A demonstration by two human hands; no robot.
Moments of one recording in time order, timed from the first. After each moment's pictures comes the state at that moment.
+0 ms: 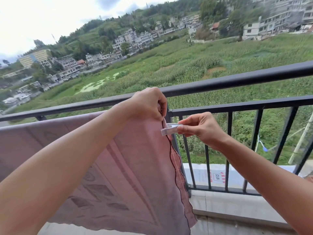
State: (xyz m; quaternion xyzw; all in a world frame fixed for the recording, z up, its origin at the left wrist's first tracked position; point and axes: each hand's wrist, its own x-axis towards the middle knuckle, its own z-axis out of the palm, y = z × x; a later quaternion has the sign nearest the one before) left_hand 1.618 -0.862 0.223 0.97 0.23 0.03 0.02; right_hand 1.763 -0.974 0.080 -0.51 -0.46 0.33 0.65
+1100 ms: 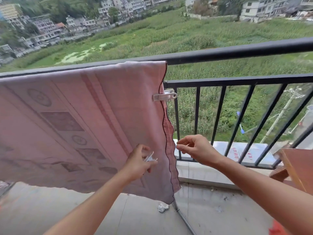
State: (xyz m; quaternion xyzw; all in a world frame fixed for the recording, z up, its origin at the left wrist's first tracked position) left_hand 1.486 -0.919 -0.027 0.76 0.45 0.10 0.45; right_hand 1.704 -1.025 -0.049 -0.69 -0.47 0.32 0.45
